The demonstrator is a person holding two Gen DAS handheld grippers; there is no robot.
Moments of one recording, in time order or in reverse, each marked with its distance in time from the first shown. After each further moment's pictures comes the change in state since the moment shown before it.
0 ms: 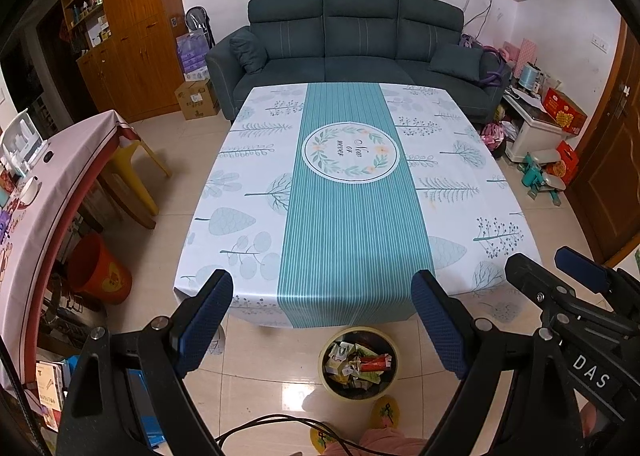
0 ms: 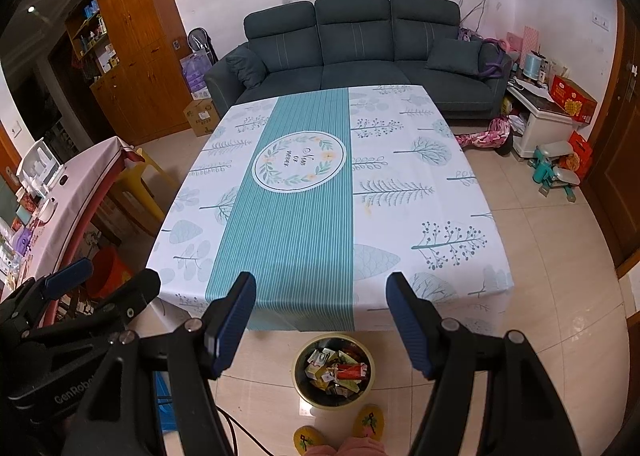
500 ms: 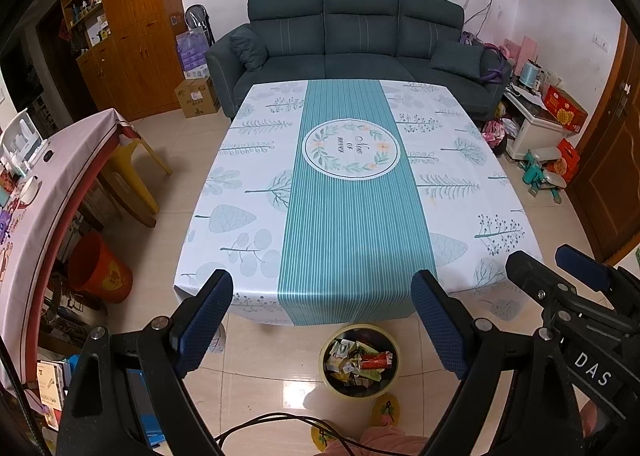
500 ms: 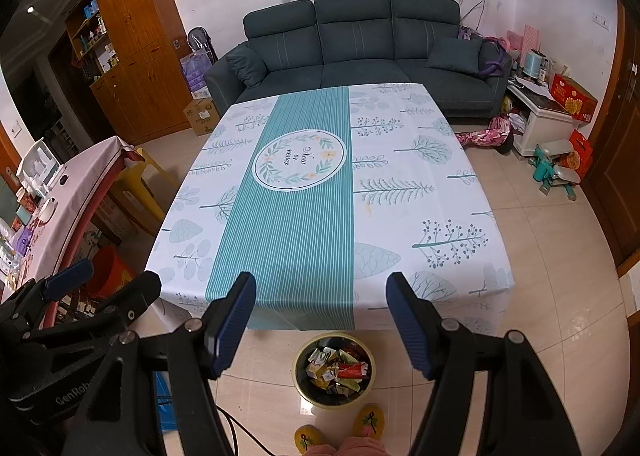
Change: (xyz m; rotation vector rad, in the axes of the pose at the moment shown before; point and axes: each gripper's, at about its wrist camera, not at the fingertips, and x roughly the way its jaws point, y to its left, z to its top) left arm 0.000 0.000 -0.003 0.001 0.009 0.003; right arm 0.001 0.000 0.000 -0.001 0.002 0.002
